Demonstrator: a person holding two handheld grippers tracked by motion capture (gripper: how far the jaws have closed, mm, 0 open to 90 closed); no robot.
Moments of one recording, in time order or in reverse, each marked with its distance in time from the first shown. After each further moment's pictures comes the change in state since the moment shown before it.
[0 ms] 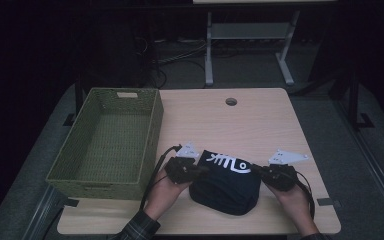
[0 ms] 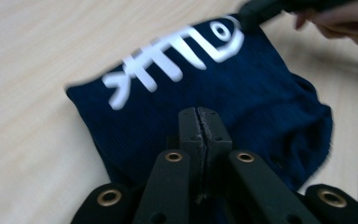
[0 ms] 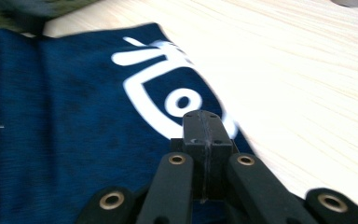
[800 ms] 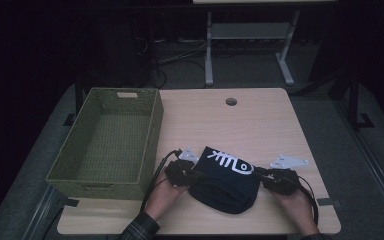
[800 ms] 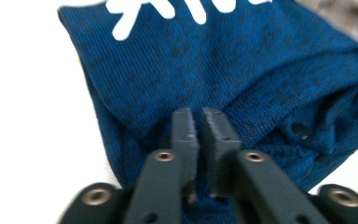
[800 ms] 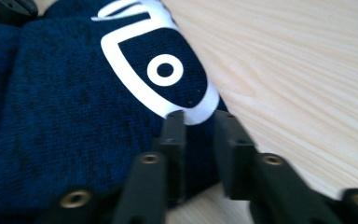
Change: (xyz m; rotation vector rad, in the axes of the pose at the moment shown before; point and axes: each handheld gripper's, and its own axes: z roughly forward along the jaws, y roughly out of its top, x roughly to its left) left arm 0.017 -0.008 0.012 0.083 0.035 -0.037; right arm -0.005 -0.021 0.000 0.035 -0.049 0.009
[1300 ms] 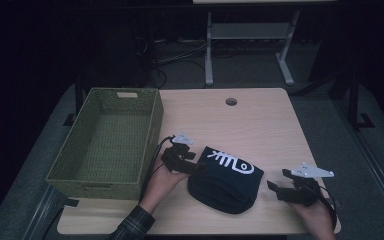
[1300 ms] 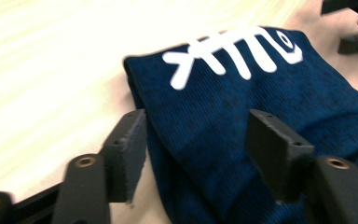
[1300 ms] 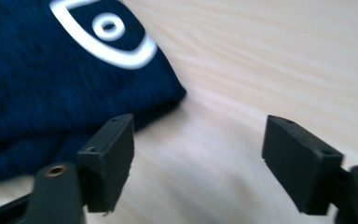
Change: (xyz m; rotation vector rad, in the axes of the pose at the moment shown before) left arm 0.029 0.021 -0.008 -0.057 0.025 -0.077; right arm -0.014 -0.034 -0.036 -0.010 -0.115 0.100
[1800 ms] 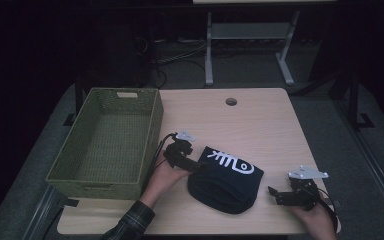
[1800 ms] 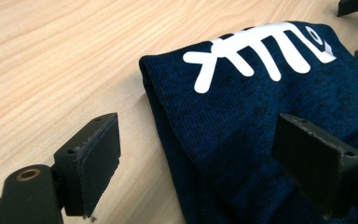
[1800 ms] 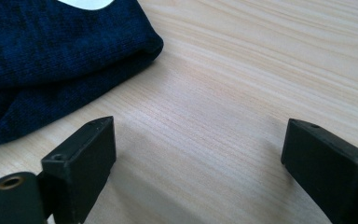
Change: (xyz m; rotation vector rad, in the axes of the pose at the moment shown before) left arm 0.010 0.002 0.016 0.047 0.011 0.004; right arm -0.003 -0.011 0.010 0.103 -0.065 0.007
